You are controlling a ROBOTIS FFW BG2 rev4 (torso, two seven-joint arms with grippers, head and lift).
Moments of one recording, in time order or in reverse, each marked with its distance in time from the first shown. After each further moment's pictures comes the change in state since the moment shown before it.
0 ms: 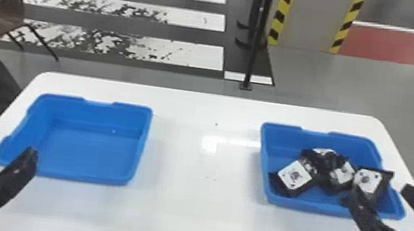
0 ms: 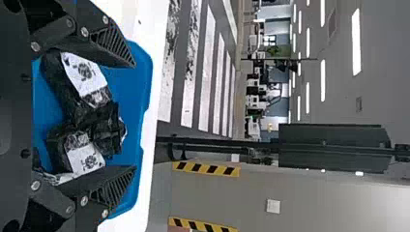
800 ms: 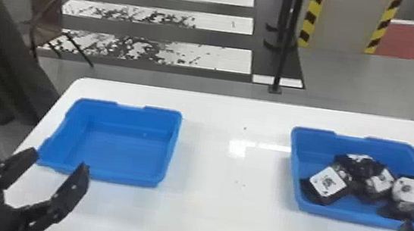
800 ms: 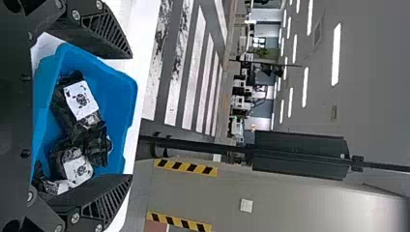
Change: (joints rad) left arm 0.050 0.000 -0.110 0.086 -0.078 -0.206 0.043; right arm 0.294 0.099 0.040 -0.216 0.082 -0.175 -0.018
